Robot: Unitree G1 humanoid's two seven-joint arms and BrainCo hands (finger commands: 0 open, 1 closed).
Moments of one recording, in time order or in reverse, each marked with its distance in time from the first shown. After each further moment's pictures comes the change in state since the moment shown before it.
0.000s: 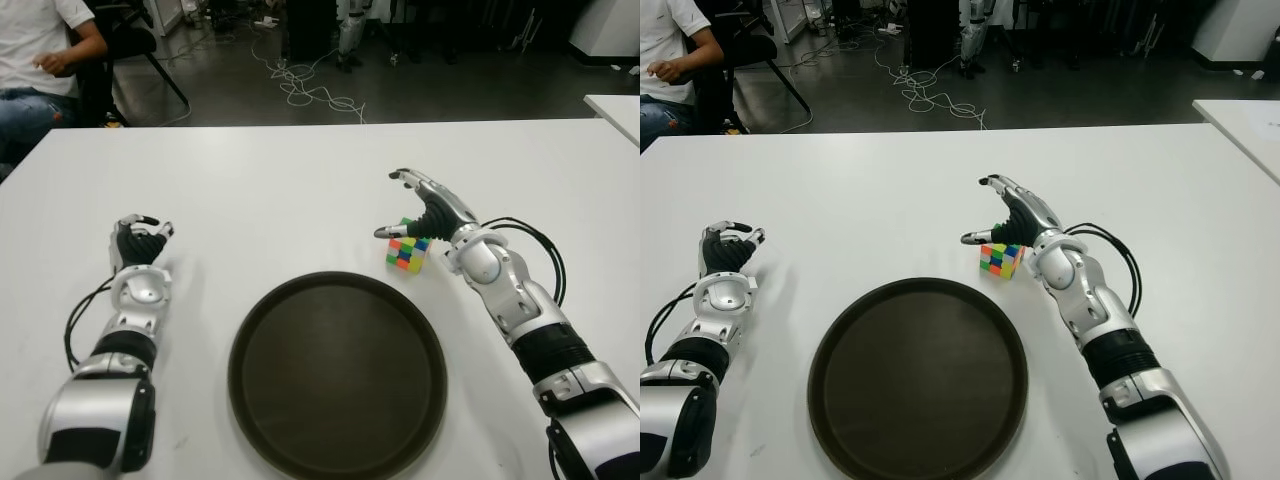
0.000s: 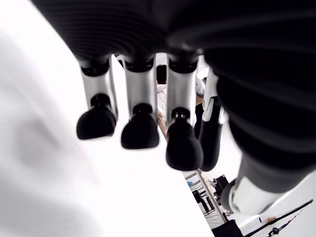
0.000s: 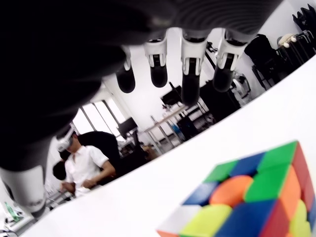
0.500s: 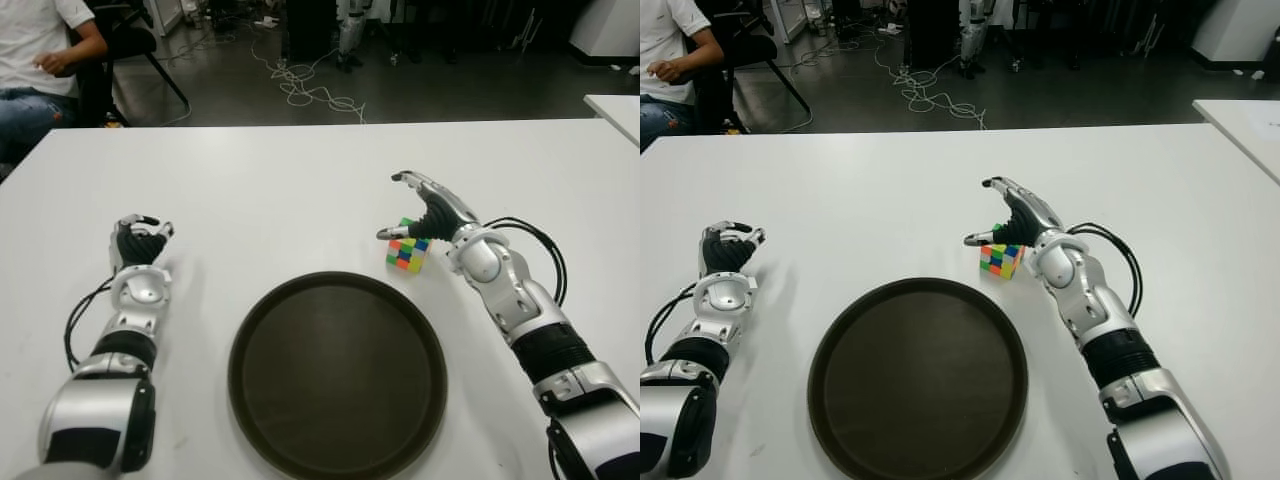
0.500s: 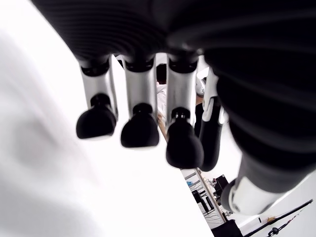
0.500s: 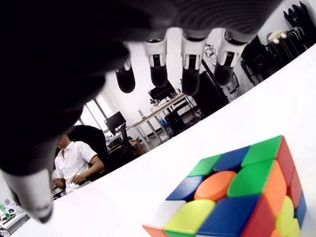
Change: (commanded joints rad) left arm 0.004 -0.003 0.000 -0.004 -0.002 -0.011 -0.003; right arm 0.005 -0.006 -0.003 0.008 0.002 0.023 -0.003
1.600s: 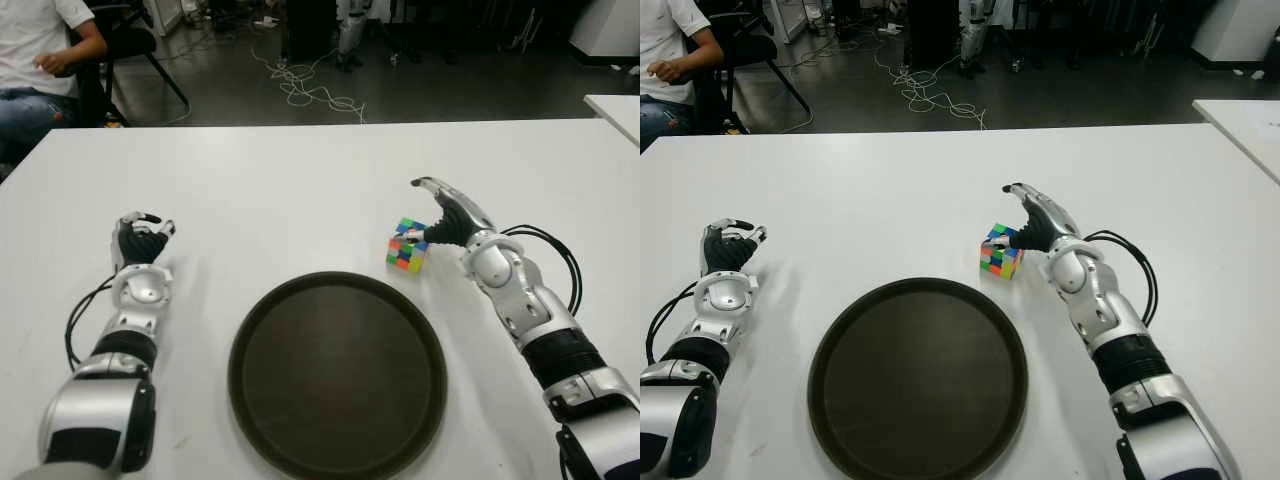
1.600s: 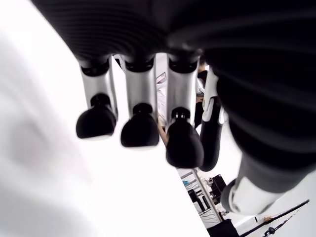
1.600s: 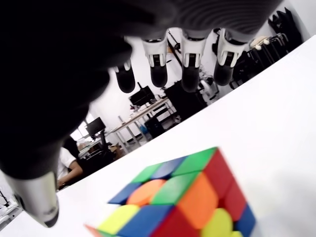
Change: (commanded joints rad) left arm 0.003 0.005 -0.010 -0.004 0.008 -0.005 -0.006; right arm 0.021 -0.036 -0.020 0.016 0.000 0.064 -0.031
